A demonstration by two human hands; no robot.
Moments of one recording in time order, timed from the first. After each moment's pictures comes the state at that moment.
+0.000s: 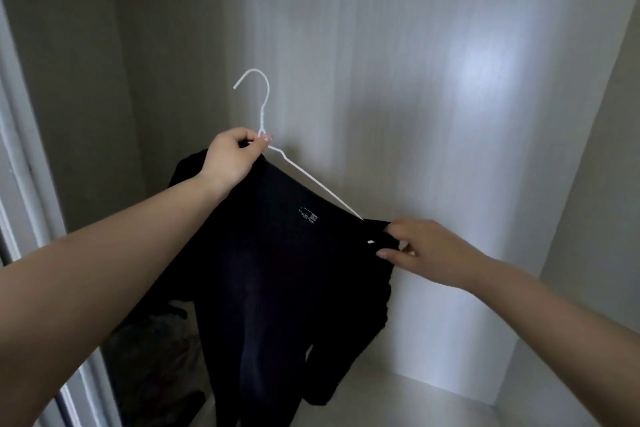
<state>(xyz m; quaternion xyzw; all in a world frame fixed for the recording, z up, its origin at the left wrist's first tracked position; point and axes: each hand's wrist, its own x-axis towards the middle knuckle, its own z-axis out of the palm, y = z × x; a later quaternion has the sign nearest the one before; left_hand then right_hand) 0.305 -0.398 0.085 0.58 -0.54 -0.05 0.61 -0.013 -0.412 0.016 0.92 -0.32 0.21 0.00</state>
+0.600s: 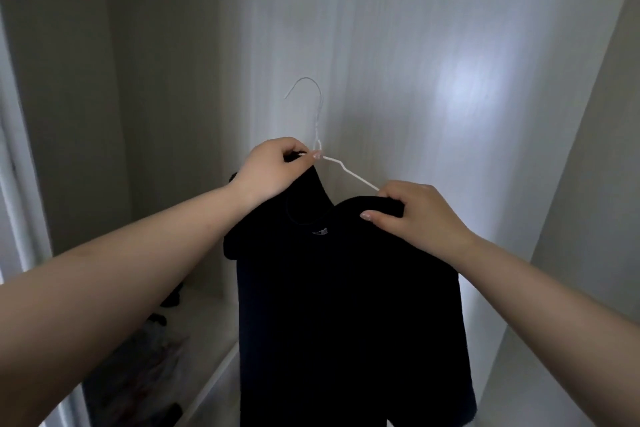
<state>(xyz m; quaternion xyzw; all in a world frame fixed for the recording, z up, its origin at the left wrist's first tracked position) 0.248 -0.398 0.088 0.54 -0.65 -0.05 0.52 0.003 -0.399 0.071 0.87 -0.35 0.35 -0.01</state>
